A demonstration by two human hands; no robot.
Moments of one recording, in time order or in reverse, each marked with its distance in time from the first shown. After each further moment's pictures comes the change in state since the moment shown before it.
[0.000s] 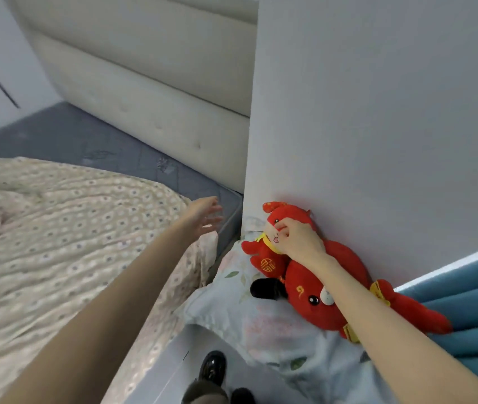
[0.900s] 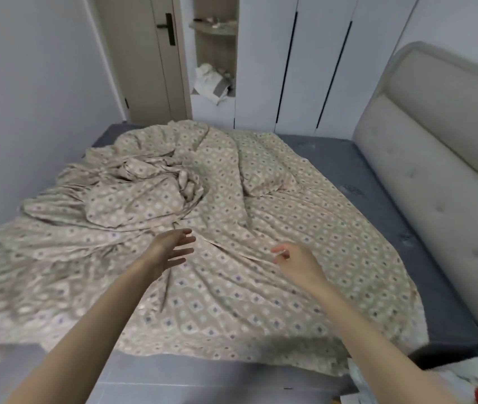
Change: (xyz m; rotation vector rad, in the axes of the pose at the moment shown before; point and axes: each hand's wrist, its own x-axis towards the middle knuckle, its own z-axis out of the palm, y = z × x) left_hand -0.370 -0.254 -0.476 -0.553 0.831 0.103; right_hand -0.222 -0.413 0.252 -0.087 -0.536 -0.812
